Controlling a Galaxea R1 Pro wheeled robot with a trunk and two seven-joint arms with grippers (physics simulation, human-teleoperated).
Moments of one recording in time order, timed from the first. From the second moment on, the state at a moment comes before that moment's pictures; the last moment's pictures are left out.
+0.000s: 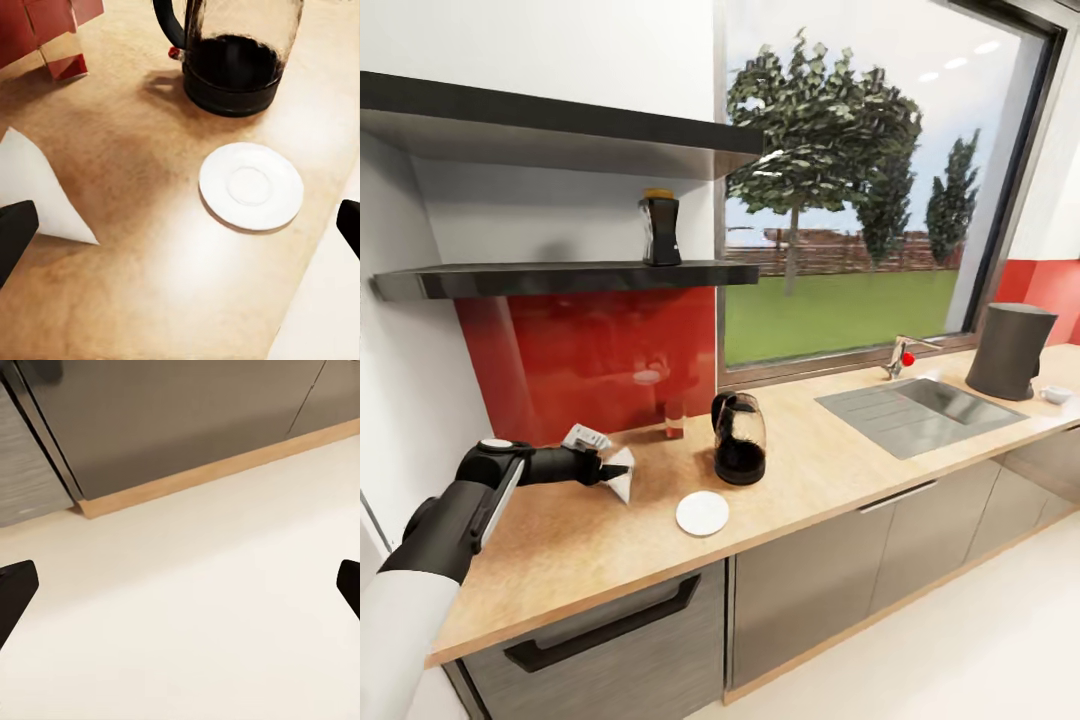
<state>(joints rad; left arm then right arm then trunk) -0.75 0.26 -0.07 -1.14 -0.13 0.73 -0.83 -0.04 -0.03 0.00 -0.42 0.01 -0.39 0.00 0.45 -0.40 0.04</state>
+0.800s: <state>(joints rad) -0.75 0.26 -0.03 -1.11 -0.14 0.73 -0.79 -0.04 -0.13 -0.17 -0.42 0.00 -0.39 0.00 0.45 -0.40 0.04</state>
